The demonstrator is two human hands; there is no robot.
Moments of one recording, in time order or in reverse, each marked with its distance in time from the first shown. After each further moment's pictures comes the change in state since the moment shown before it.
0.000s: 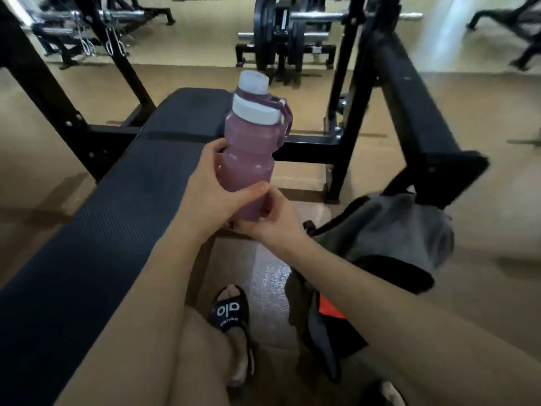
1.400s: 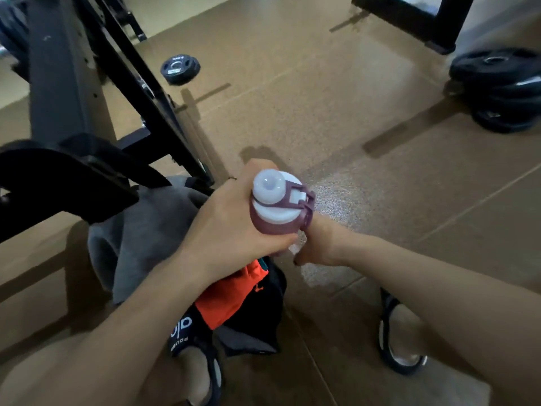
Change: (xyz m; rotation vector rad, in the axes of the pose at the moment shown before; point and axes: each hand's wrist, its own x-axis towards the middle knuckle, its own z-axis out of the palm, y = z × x) left_hand -0.048 0.126 0.329 0.226 -0.751 0.343; right_hand -0.159 0.124 -0.337 -0.596 0.088 0.443
